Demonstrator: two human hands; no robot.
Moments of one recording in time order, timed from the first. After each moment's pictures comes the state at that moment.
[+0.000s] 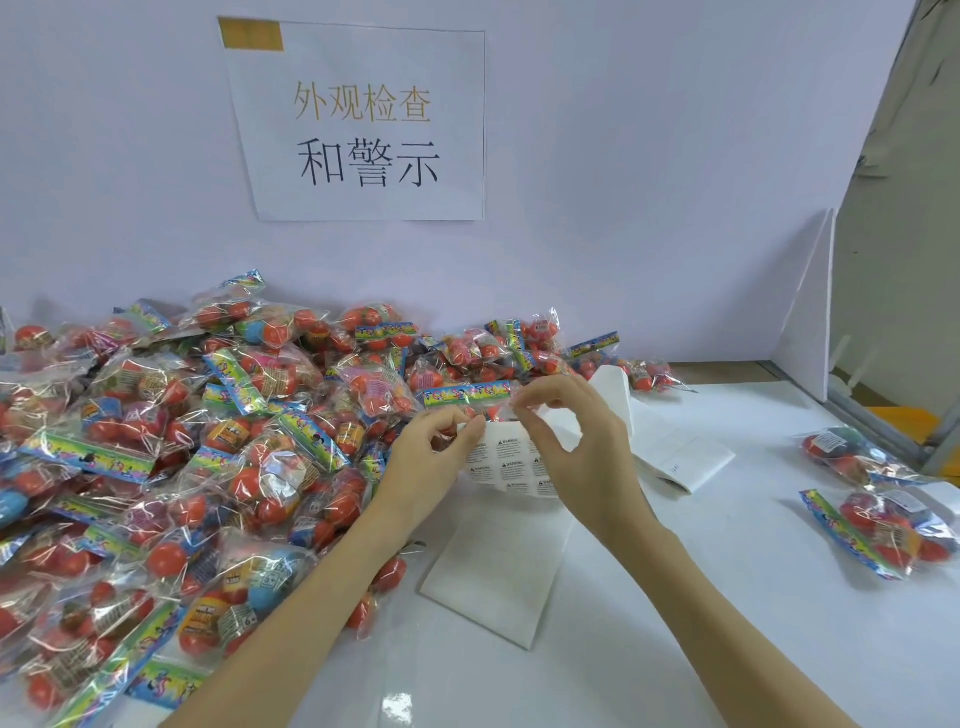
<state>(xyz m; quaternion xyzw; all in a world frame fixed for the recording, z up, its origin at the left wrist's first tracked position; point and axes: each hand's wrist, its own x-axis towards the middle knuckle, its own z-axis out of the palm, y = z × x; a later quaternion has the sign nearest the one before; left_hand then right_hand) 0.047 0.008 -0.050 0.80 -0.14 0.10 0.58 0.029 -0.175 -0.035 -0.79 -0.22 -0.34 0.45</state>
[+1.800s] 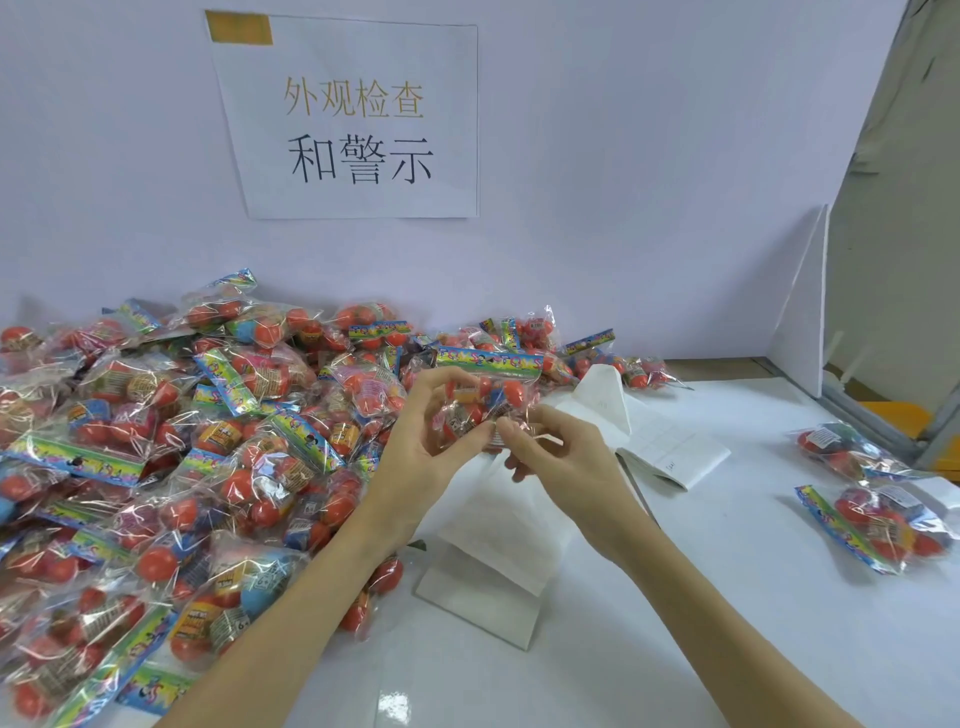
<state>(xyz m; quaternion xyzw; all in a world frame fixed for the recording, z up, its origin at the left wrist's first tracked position) 0.042 0.008 -0.048 0.65 -0.26 0.10 0.71 0.018 -0.169 -0.036 -0.75 -0.08 -0.07 0.65</state>
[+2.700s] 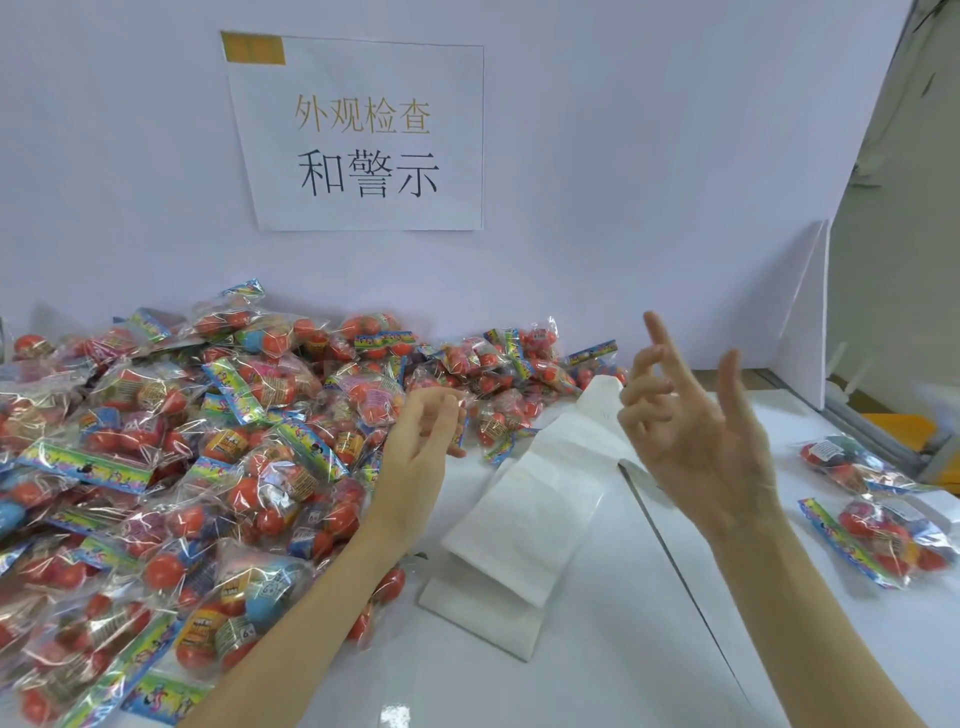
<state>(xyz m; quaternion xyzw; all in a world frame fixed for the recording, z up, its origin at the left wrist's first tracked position) 0.042 0.007 -0.045 0.71 -0.13 0.16 0.68 0.015 -0.250 0.003 -0.25 -0.20 0.09 0.94</state>
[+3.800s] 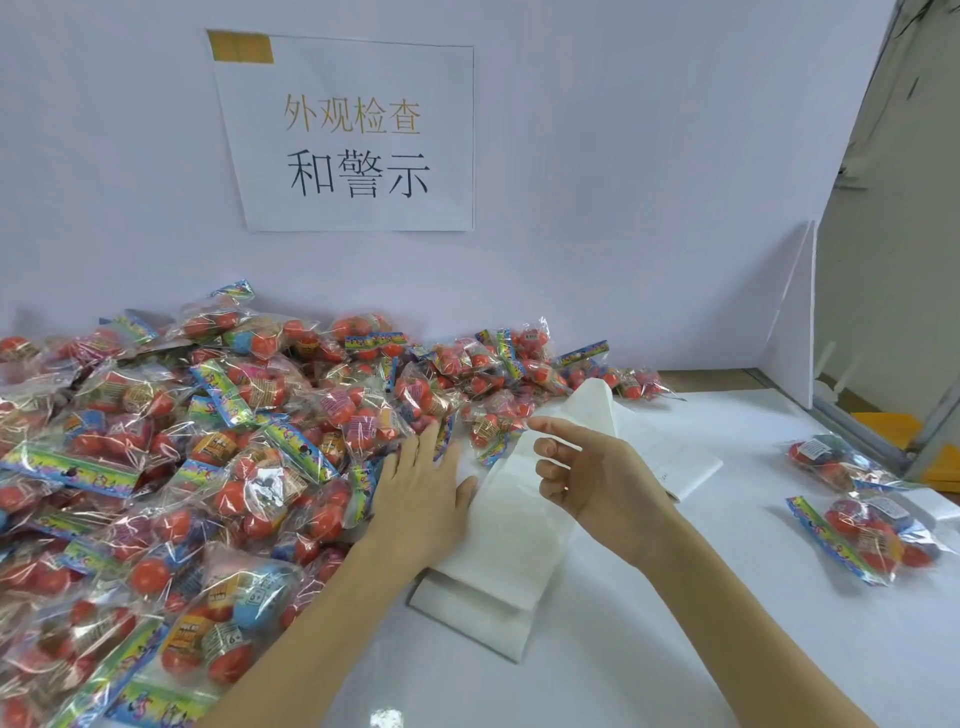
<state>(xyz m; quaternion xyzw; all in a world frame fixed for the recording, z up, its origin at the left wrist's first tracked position) 0.049 0.001 -0.076 0.99 -0.10 0.07 0.03 0.024 -0.203 -0.031 -0.49 0.00 0.14 0.86</state>
